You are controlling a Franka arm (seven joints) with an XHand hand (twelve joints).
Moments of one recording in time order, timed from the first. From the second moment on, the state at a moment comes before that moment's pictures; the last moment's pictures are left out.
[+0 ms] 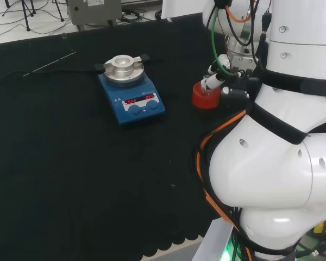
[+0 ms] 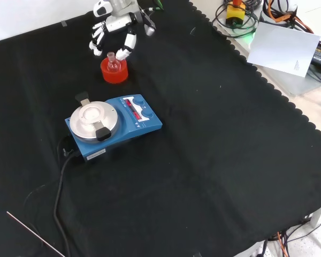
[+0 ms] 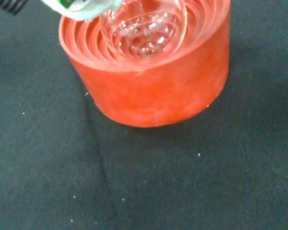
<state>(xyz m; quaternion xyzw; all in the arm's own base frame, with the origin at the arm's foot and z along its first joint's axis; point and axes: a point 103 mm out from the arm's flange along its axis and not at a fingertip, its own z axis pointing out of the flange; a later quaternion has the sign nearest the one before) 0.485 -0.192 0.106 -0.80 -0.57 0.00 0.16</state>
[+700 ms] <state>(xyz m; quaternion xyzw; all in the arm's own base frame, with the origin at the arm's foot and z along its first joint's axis) 0.488 -0.191 0.102 -0.80 -0.58 -0.01 0.16</state>
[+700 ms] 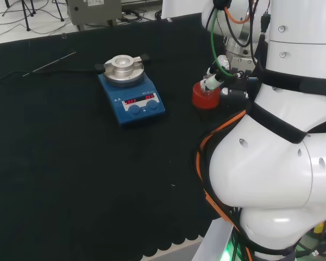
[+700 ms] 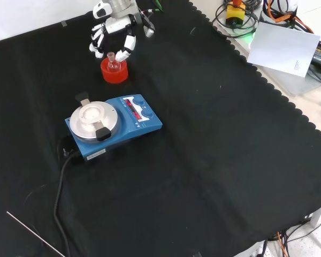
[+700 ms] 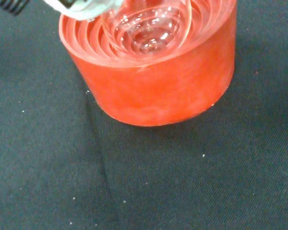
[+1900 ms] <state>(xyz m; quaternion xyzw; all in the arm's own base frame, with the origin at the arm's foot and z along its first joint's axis) 0.490 -0.186 0.104 -0.80 -0.58 -0.01 0.14</state>
